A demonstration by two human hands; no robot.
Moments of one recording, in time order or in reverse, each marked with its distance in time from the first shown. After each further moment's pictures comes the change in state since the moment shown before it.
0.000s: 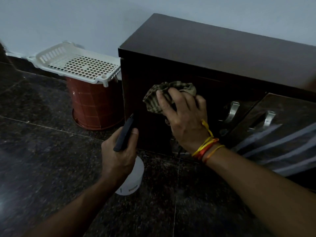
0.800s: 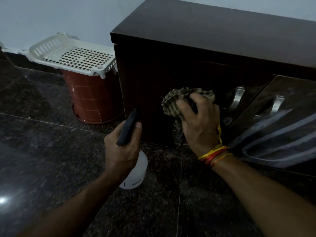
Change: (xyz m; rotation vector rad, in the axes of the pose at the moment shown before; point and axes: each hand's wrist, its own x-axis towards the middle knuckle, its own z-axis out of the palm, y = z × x) left_hand -0.003 -0.010 0.006 0.031 -0.034 -0.011; right_hand -0.048 0.005 0.001 0.170 -0.059 0.248
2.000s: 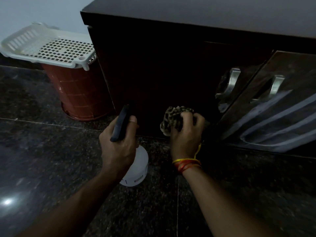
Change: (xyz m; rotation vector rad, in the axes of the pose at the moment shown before) left_hand -0.005 -0.005 0.017 -0.021 -0.023 -0.053; right_hand -0.058 -0.040 0.032 0.298 -0.048 0.752
